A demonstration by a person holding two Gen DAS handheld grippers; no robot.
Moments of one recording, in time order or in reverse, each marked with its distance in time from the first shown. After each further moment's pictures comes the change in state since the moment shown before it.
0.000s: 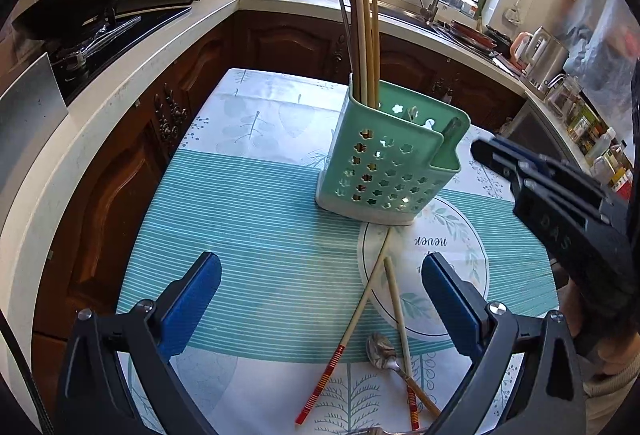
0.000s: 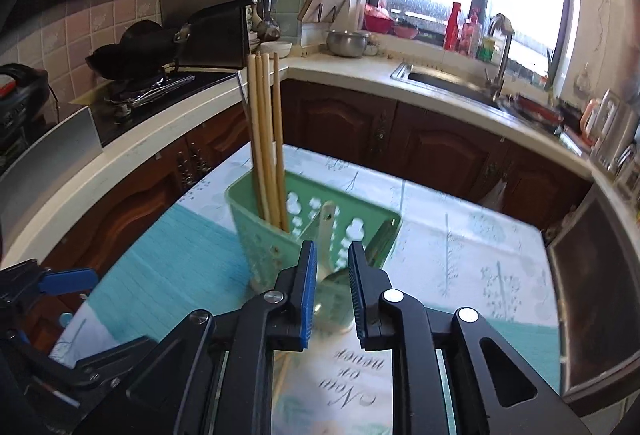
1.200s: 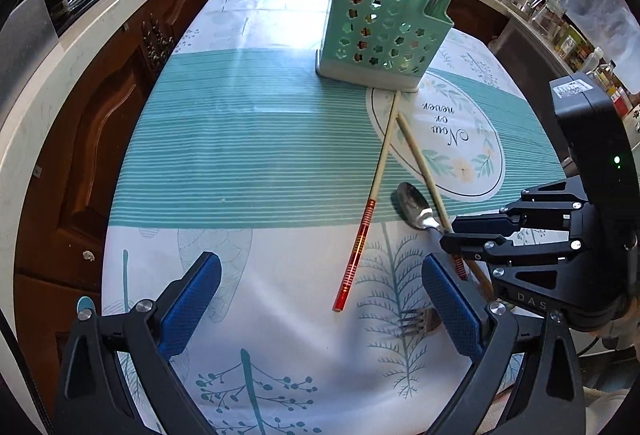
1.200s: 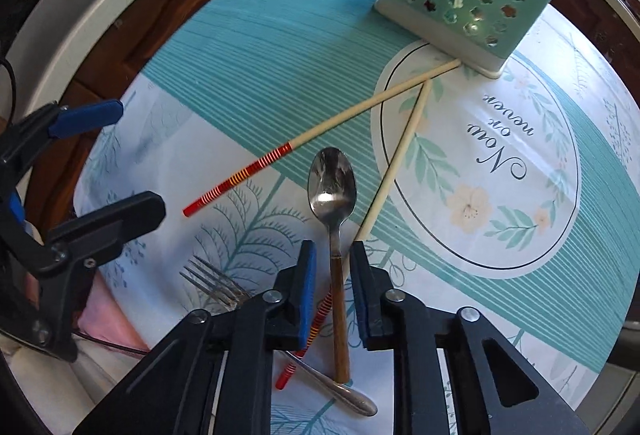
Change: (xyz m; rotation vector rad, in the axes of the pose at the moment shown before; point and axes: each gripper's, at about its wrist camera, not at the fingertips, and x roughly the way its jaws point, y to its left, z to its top) left arm 0.010 0.024 -0.091 0.119 0.217 -0.023; right arm 0.028 0.067 -0.162 -0.172 0.649 0.237
